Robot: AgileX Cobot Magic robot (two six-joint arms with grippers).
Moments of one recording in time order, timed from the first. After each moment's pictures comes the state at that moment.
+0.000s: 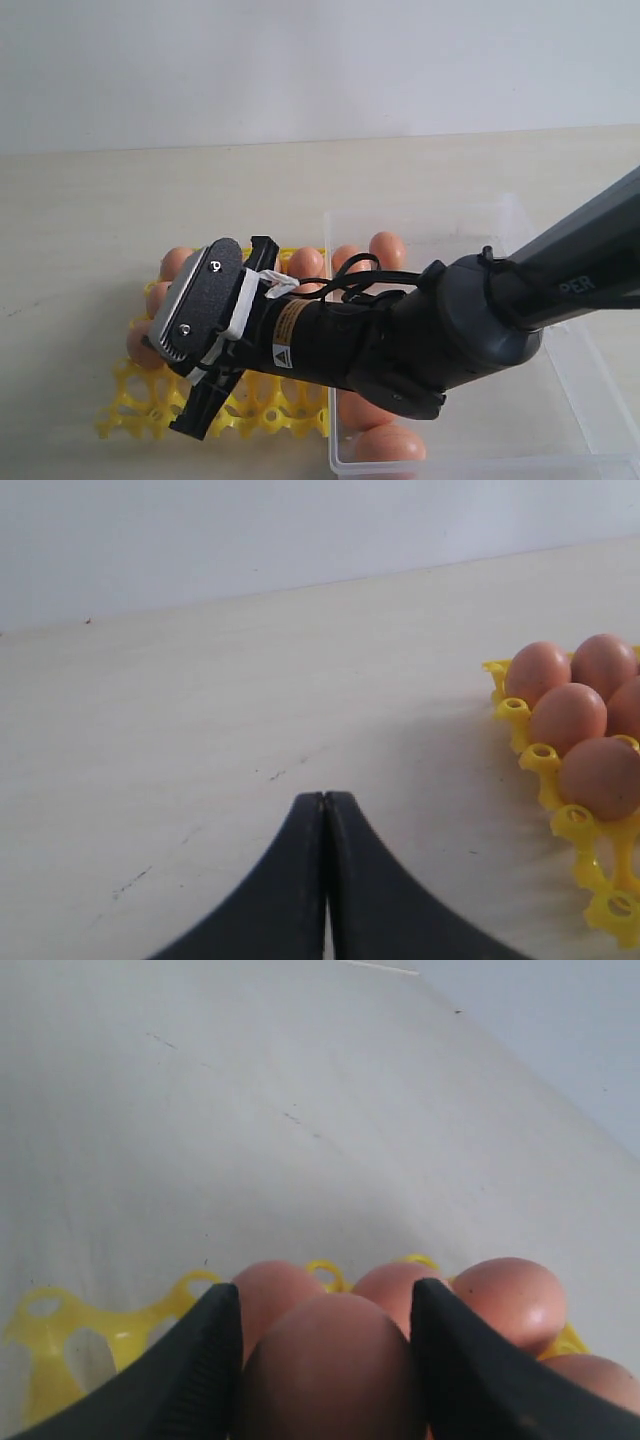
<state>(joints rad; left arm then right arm) -0.08 0.03 0.00 0.10 0.33 -0.03 0.88 2.05 -0.89 -0.31 -0.72 -0.17</state>
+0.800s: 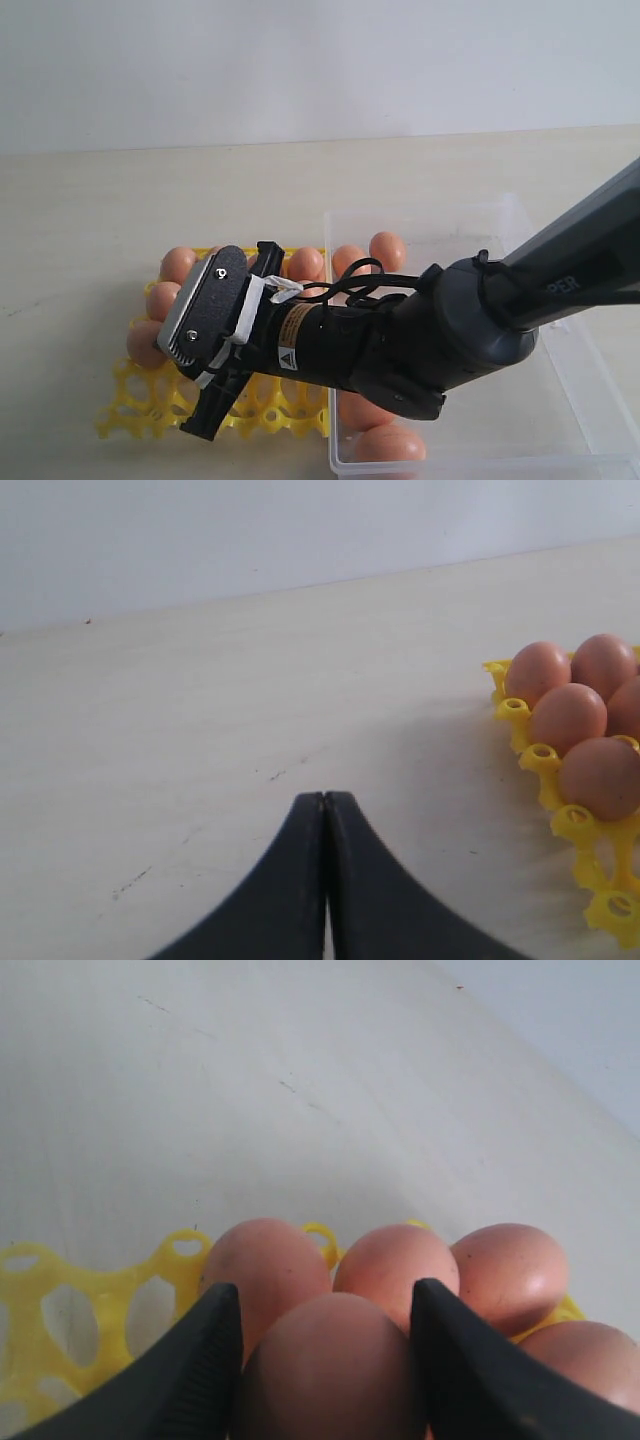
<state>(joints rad) -0.08 0.03 0.00 0.10 0.33 -0.03 0.86 2.08 -0.89 -0.31 -0.72 -0.20</state>
